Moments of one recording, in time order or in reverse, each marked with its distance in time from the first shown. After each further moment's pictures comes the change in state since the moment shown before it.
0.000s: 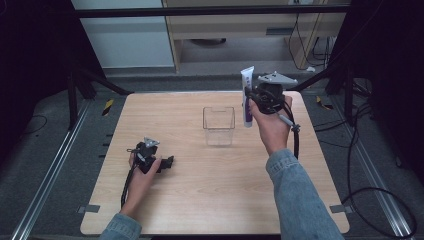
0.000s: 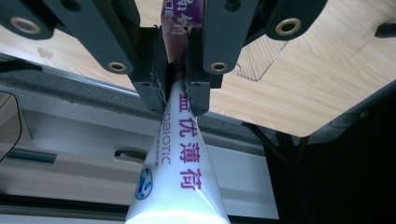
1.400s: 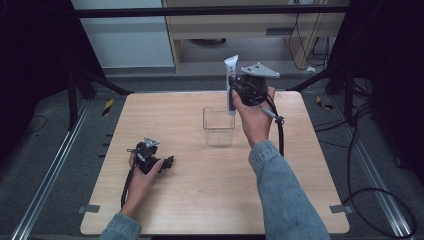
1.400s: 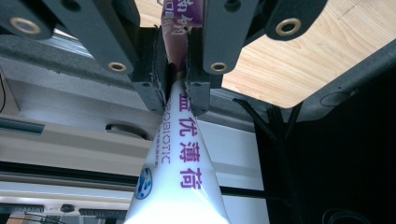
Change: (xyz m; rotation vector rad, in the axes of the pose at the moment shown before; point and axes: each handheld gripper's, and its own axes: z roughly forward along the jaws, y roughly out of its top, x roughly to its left) left arm 0.000 0.000 0.000 0.001 0.002 0.004; right arm 0.034 0.022 0.023 -0.096 0.030 -0.014
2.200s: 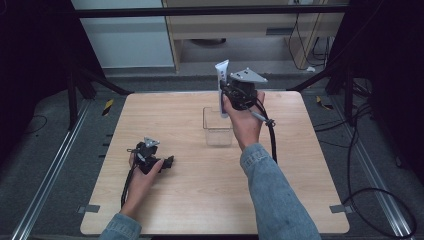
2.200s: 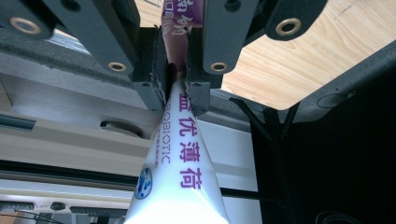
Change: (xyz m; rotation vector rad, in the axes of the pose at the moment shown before) left arm 0.000 0.000 0.000 0.000 0.000 -0.001; right arm 0.018 -0.014 0.015 -0.010 0.012 -0.016
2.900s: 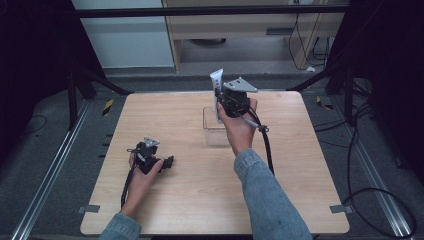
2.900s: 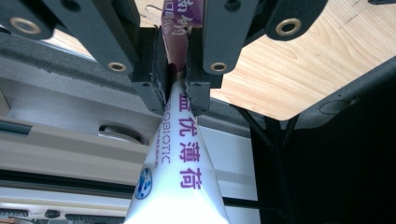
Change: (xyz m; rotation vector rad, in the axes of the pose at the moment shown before) left arm 0.000 0.000 0.000 0.002 0.000 -0.001; right arm 0.011 -0.028 0.018 0.016 -0.004 -0.010
